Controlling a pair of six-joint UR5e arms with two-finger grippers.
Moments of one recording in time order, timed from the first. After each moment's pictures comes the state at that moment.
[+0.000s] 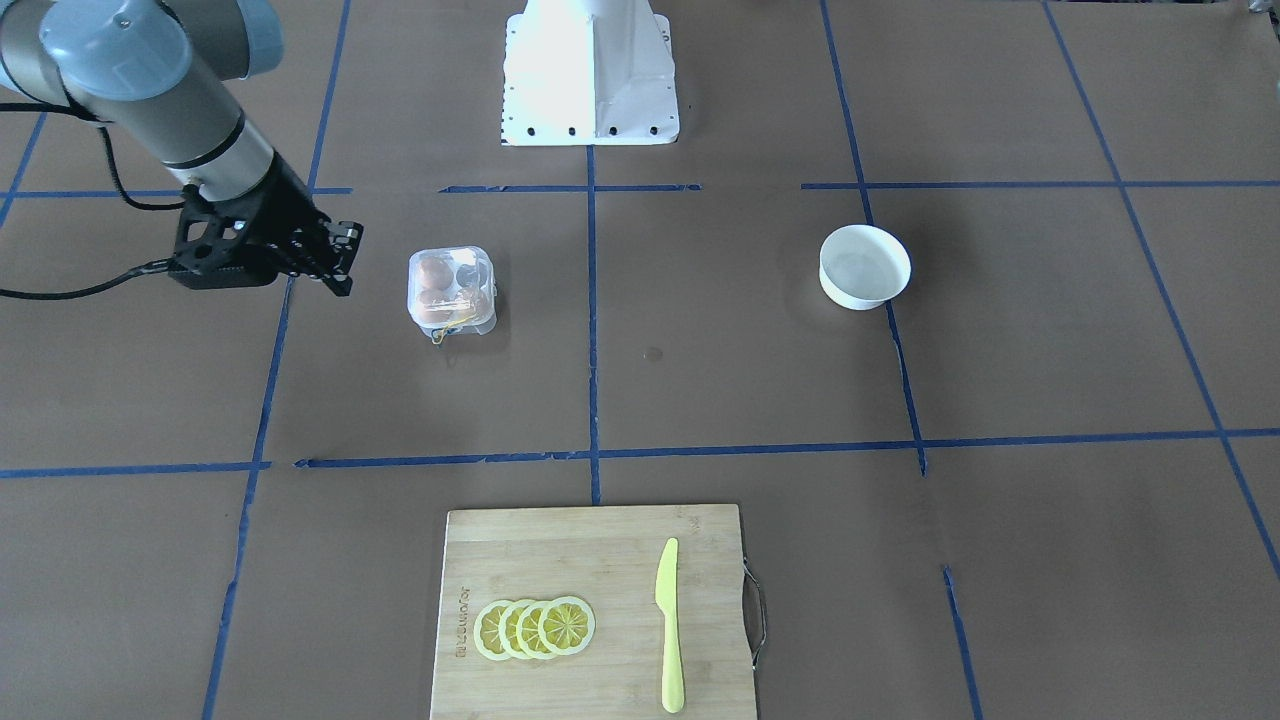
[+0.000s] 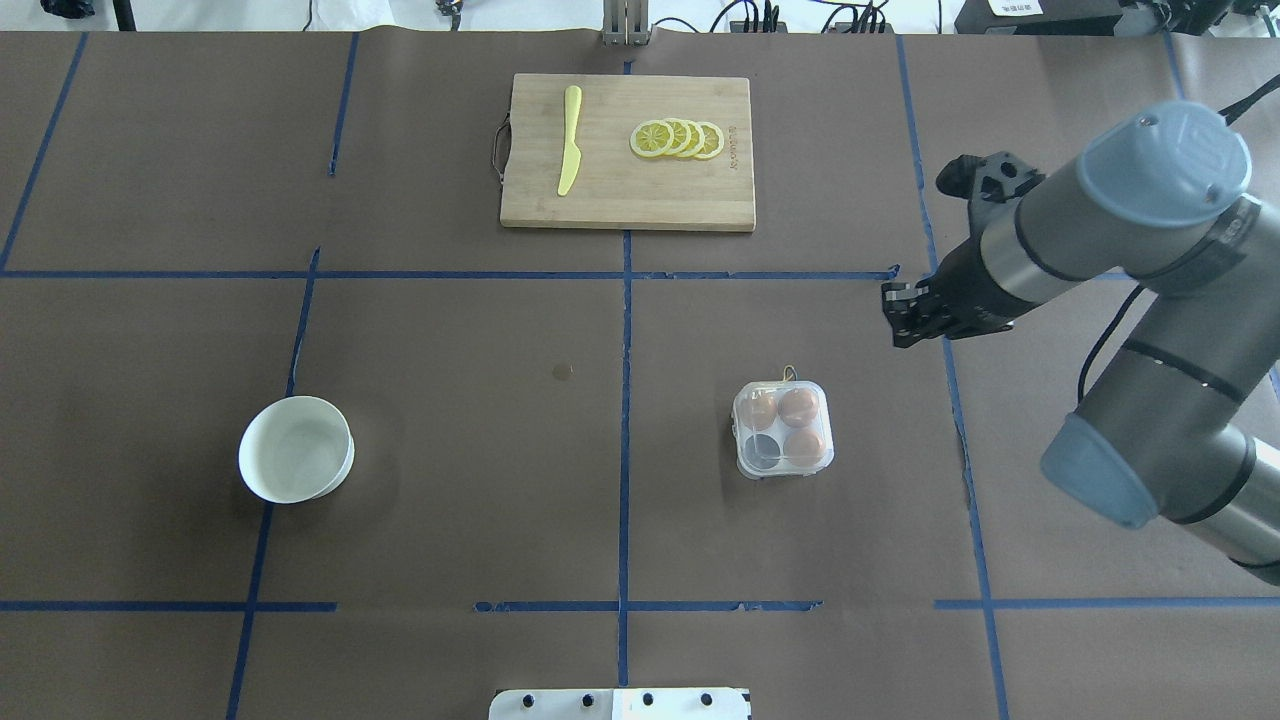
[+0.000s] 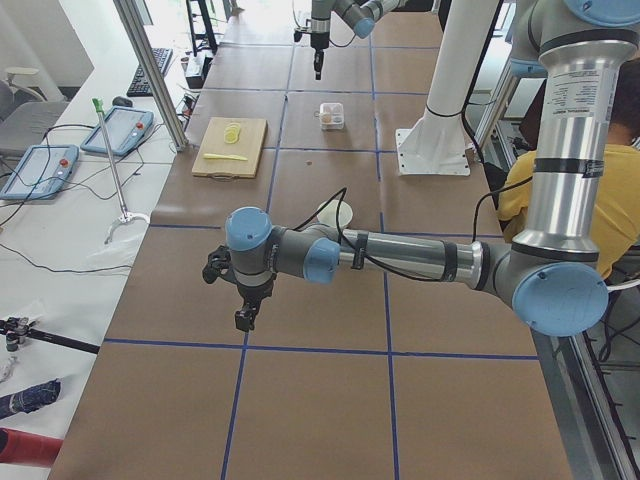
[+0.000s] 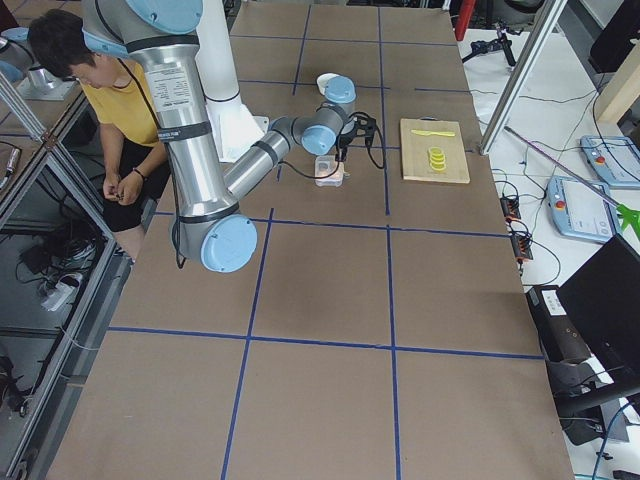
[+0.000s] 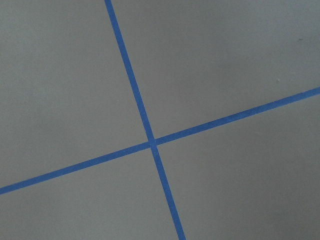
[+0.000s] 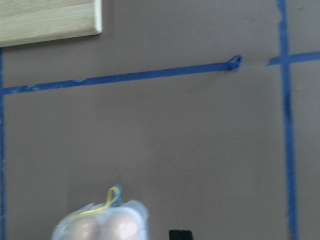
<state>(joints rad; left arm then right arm) -1.47 -1.61 -1.62 -1.70 -2.29 0.09 0.82 -1.32 1.96 -1.45 2.14 1.06</state>
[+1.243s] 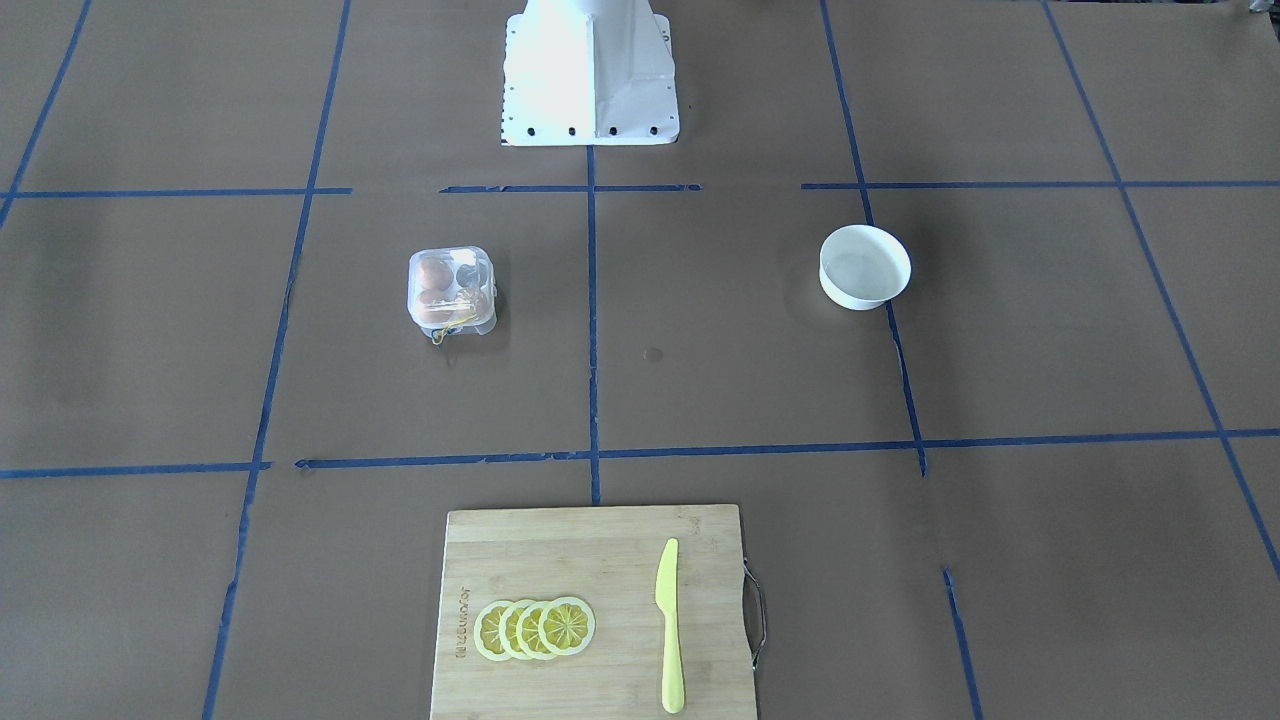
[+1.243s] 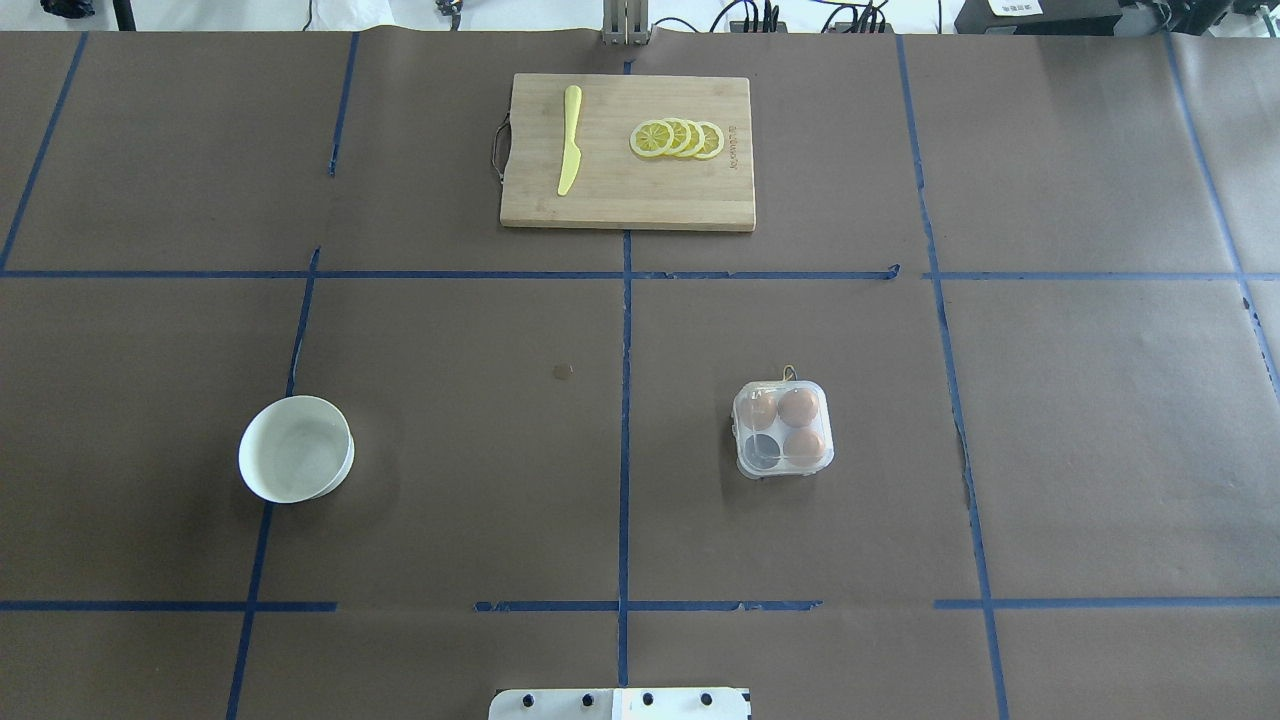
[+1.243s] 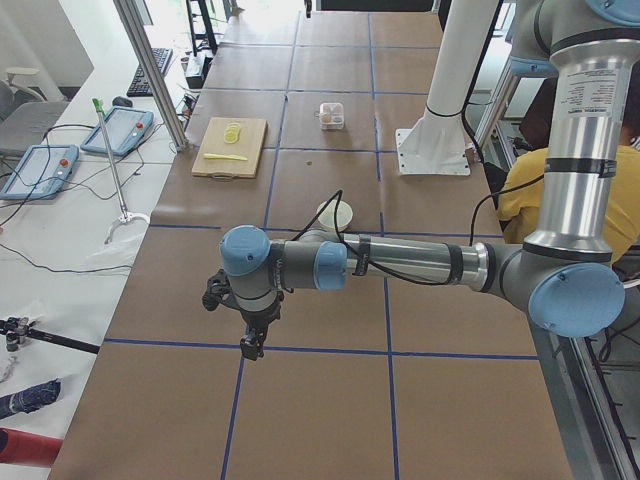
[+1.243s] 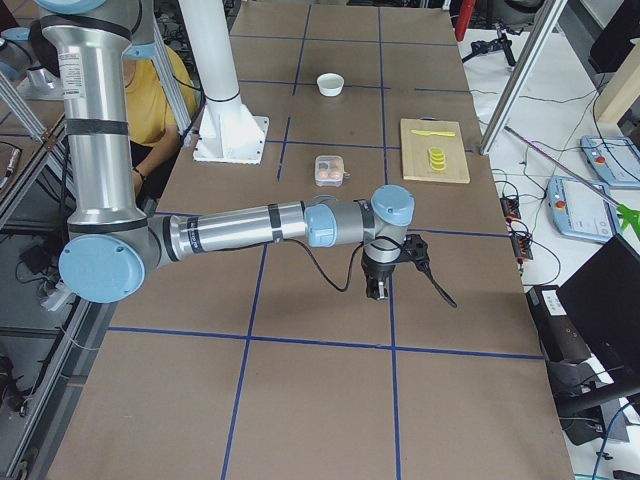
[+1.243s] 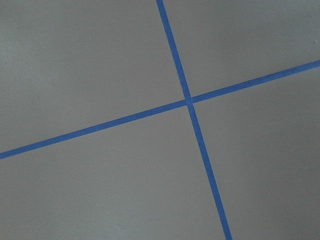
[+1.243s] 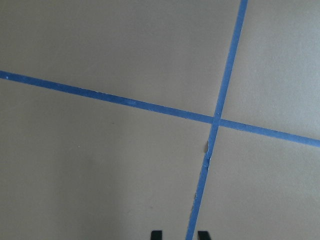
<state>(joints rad) -1.59 -1.60 -1.61 -1.50 -2.30 0.30 1.41 -1.54 1.70 -1.62 2.25 -0.01</state>
